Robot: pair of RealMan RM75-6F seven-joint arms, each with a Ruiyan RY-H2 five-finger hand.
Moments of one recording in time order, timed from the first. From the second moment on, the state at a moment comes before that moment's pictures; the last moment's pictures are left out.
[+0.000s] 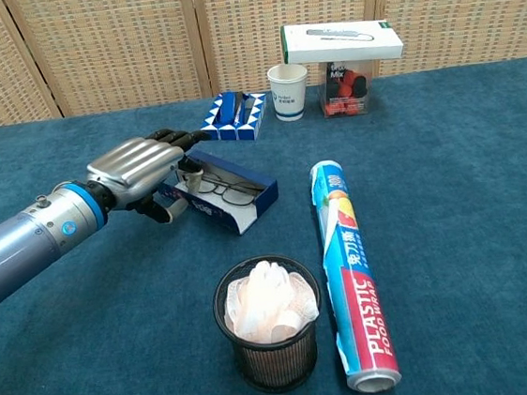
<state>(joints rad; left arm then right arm) -0.83 -1.94 -0.10 -0.67 1.49 0.98 0.03 0.11 -1.09 0.03 -1.62 -1.51 1.41 -0.06</state>
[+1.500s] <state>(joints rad) -0.66 -1.54 0.02 -1.15 1.53 1.02 0.17 0.11 -1.09 0.03 -1.63 -1.51 1.41 -0.07</state>
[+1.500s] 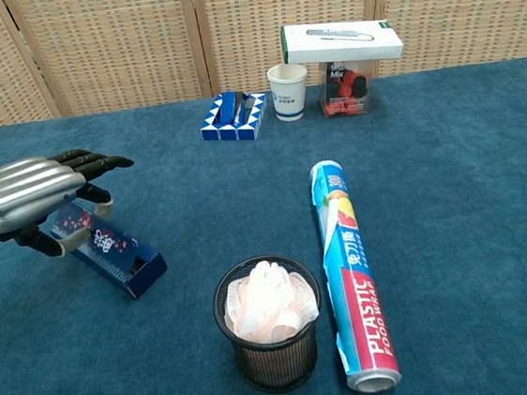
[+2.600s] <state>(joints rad) -0.69 -1.46 -0.02 -1.24 1.53 1.01 0.07 0.12 -1.09 0.03 -1.63 -1.51 1.40 -0.07</state>
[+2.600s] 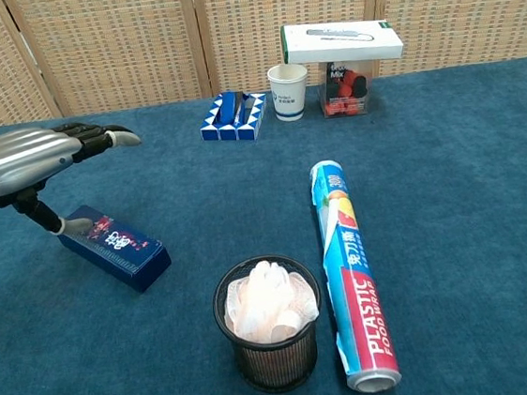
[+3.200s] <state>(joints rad) -0.74 -1.47 -0.01 -1.29 1.35 0.78 0.28 0.12 -1.09 0.03 -1.63 -1.51 1.40 -0.07</state>
